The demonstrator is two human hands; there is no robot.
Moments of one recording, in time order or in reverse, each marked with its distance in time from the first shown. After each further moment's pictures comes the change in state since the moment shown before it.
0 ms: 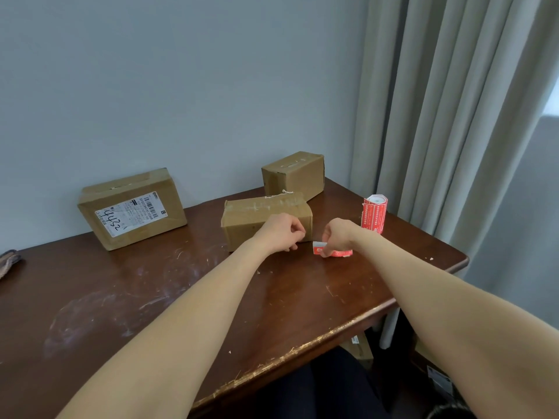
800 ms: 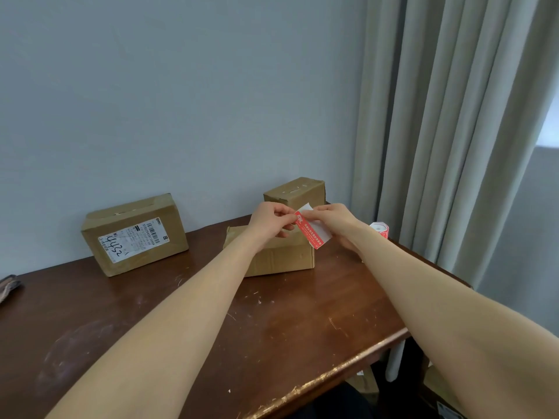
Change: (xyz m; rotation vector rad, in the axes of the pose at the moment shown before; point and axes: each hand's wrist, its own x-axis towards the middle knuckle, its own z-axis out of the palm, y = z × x) left_hand 0.014 0.022 -0.057 -0.456 0.237 -0.021; right_hand -0.008 -0.037 -0.050 0.941 0.167 -0.202
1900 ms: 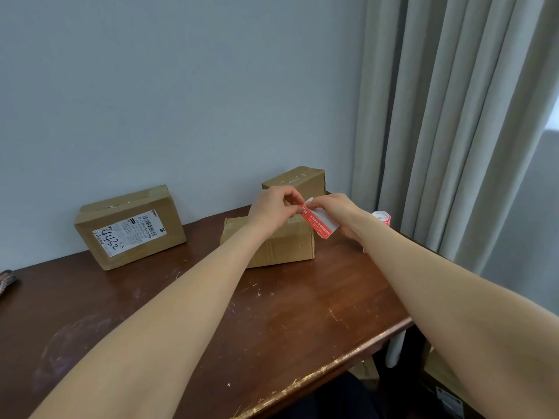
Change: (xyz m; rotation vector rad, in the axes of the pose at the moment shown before) left_hand 0.011 0.001 0.009 0.364 0.065 0.255; right_hand 0.002 -0.002 -0.003 -0.024 0.045 0.085
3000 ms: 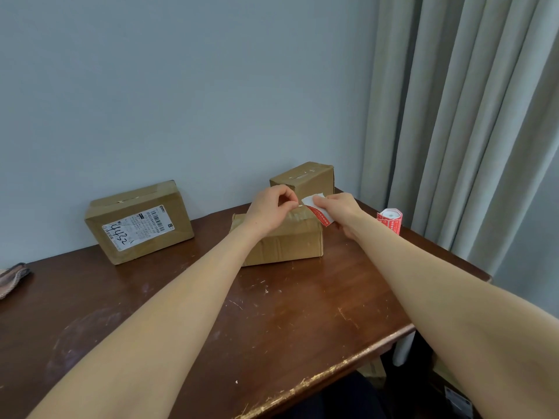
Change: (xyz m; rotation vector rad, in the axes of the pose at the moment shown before) left_hand -0.004 -0.019 -0.011 0.021 0.002 -0.013; right_hand 0.015 0.009 0.015 0.029 0.116 0.002
